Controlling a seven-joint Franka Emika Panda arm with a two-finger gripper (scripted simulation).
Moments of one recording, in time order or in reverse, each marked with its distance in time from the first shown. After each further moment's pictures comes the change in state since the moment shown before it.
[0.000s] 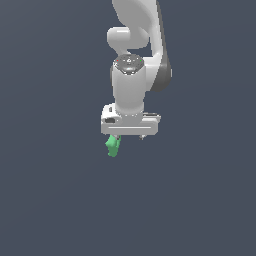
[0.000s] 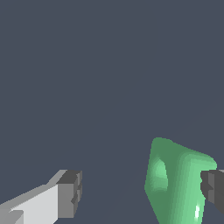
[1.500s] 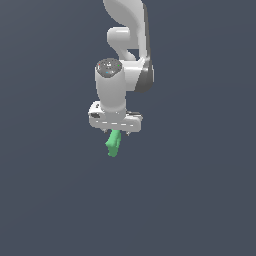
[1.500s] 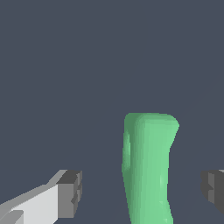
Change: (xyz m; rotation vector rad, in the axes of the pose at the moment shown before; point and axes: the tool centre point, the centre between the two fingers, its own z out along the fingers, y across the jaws) arm -0.044 0.056 0.024 -0.012 -0.032 0.127
